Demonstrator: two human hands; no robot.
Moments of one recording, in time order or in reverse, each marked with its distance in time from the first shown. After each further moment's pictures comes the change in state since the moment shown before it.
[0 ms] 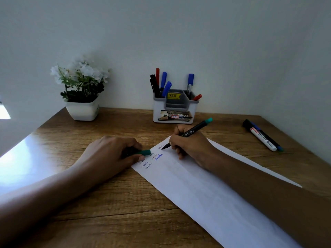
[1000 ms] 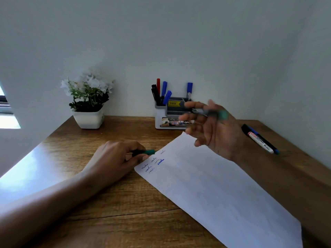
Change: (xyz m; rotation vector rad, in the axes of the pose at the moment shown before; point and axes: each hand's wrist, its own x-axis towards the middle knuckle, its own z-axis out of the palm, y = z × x) left_hand -0.005 0.003 -0.001 -0.088 0.154 0.091; right_hand -0.022 -0.045 -0.056 0.657 -0.375 -0.111
